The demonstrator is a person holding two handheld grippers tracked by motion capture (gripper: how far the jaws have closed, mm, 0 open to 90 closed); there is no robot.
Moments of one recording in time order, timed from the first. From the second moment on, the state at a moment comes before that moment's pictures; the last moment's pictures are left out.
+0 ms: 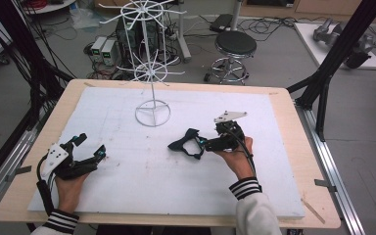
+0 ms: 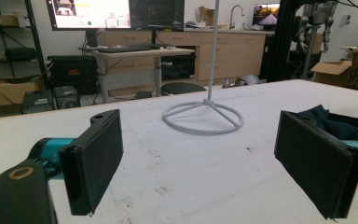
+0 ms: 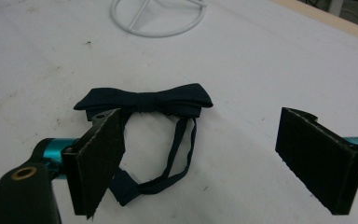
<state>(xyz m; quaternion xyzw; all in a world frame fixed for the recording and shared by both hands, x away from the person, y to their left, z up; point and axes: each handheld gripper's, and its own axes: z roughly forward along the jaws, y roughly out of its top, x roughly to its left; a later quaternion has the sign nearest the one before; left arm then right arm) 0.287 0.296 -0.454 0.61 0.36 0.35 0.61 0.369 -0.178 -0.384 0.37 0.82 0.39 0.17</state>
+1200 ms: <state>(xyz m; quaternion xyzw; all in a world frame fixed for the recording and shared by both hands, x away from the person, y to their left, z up) 0.287 0.295 -0.454 0.61 0.36 0.36 0.61 0.404 -0.138 -0.408 0.38 0.89 0.24 0.09</state>
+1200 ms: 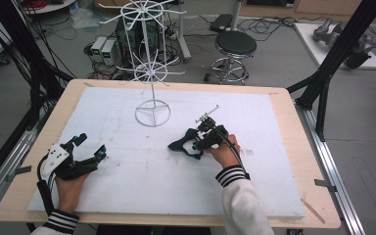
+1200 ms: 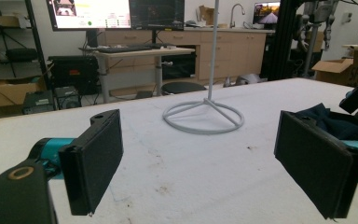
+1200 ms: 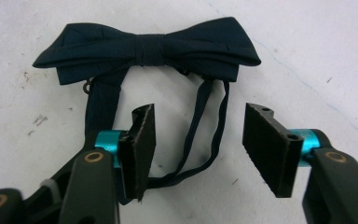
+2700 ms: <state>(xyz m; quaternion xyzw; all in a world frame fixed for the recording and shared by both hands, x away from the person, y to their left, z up) 0.287 0.296 -0.454 0.61 0.36 0.35 0.61 0.406 -0.134 -0.403 0.37 0.89 0.26 0.09</state>
